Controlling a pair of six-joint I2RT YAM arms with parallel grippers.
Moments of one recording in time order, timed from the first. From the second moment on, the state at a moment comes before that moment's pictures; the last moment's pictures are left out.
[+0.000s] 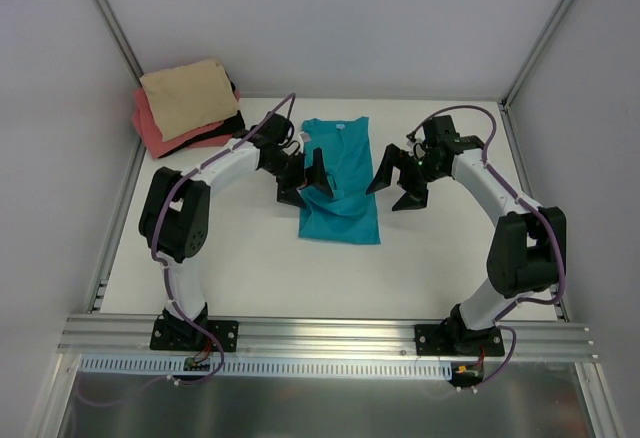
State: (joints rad) left arm -0.44 1.91 1.43 -0.66 0.65 -0.56; right arm 0.23 1.63 1.28 -0.85 -0.57 0.51
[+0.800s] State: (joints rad) left arm -0.44 2.02 1.49 -0.59 0.68 -0.60; right arm 0.23 1.60 1.27 -0.85 -0.56 0.52
